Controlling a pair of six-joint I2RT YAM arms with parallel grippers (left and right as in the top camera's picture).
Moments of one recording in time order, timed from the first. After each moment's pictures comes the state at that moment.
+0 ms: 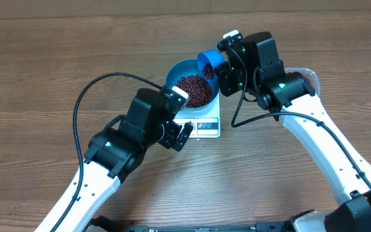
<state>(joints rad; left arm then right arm) -0.55 1.19 1.04 -0.66 0.02 0.06 0.39 1.58 1.38 -0.57 -0.19 -0.01</state>
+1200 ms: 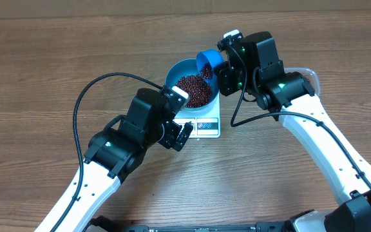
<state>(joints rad) -0.55 1.19 1.04 -0.66 0.02 0.06 0.40 1.58 1.38 -0.56 -0.20 0.03</state>
